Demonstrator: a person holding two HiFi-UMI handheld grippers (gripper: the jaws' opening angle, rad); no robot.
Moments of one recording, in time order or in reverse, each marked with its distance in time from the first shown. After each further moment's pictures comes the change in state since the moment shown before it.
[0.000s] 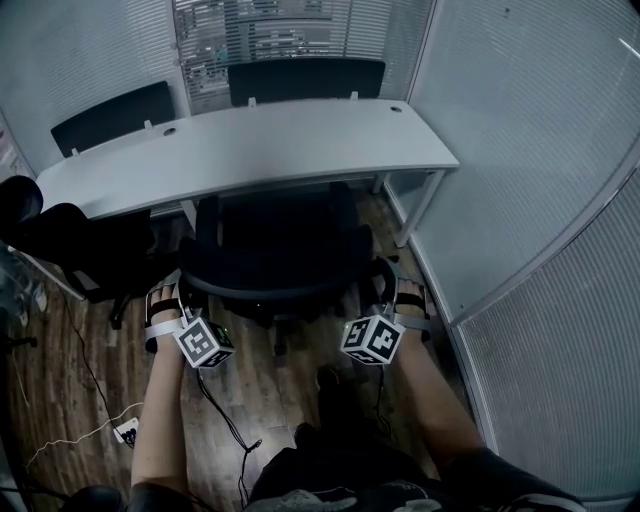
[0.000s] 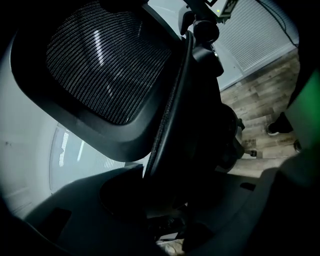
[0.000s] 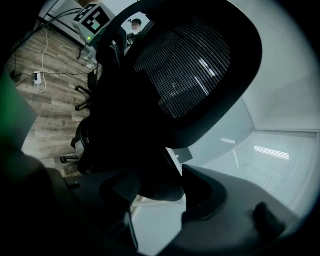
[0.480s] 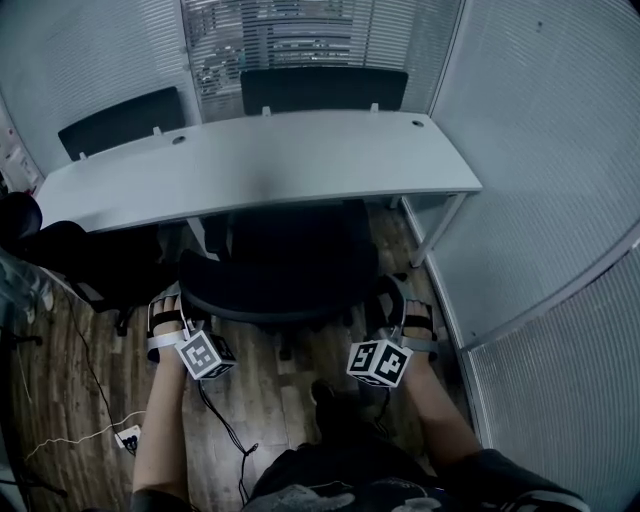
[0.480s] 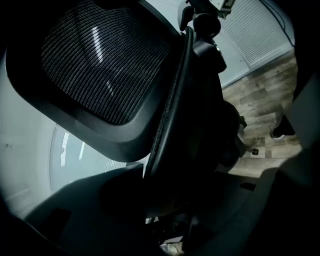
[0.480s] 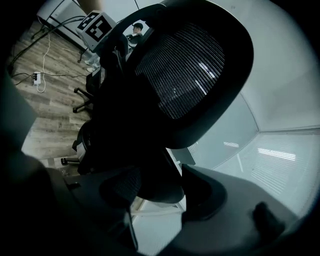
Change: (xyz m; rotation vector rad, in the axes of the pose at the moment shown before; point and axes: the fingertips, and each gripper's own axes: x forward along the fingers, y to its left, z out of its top) left arm 0.067 0.020 0.011 0.010 0.034 0.029; right arm 0.069 -0.012 0.011 0.002 -0.069 0.018
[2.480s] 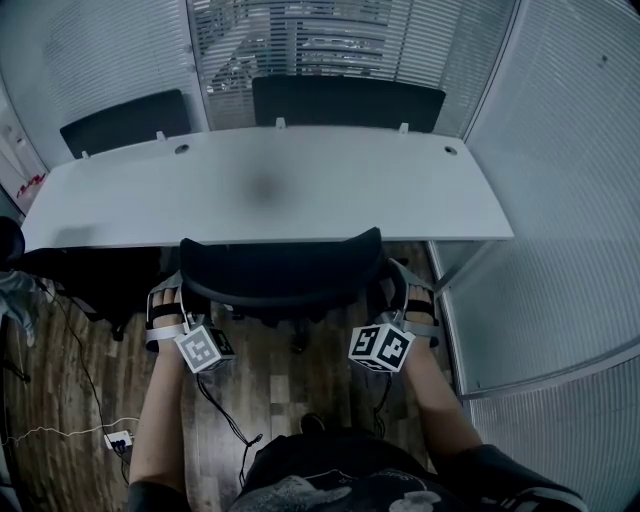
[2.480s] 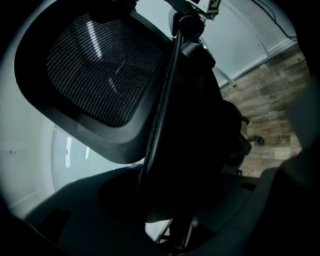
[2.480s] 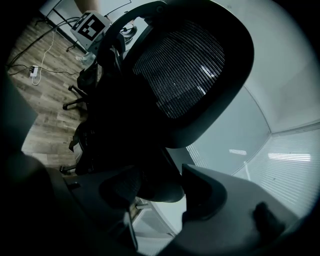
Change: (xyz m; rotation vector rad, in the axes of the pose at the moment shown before) left arm 0.173 0.043 0.050 0.015 0.071 0.084; right arm 0.227 -0.064 0.007 -0.018 -0.111 0.031
